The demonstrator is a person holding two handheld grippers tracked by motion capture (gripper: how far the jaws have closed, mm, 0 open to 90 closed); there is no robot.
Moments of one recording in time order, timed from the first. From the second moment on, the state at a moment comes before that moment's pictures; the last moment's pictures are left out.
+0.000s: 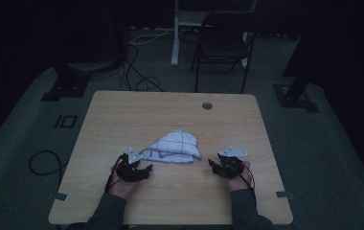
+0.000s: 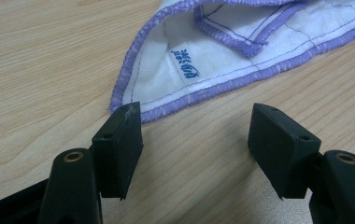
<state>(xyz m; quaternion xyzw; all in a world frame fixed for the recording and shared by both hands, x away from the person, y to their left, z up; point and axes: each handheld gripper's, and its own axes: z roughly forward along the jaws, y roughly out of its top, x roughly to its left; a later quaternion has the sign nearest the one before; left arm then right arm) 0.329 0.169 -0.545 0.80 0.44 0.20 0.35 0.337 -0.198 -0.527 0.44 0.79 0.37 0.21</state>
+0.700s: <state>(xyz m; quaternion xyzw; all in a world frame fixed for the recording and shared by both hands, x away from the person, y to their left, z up) 0.330 0.168 -0.545 0.80 0.44 0.20 0.35 0.332 -0.164 -0.522 0.39 0.81 0.38 0.21</state>
